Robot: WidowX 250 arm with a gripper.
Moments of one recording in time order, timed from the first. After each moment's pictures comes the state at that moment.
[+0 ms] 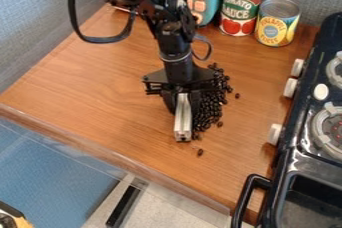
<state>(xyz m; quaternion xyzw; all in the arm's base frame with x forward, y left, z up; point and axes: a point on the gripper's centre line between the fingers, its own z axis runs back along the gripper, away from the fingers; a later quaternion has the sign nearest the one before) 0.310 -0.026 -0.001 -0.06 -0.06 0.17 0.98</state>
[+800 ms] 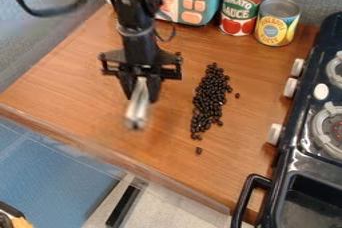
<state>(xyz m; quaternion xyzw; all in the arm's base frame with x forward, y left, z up) 0.288 0.025 0.053 -0.01 -0.05 0.15 0.99</state>
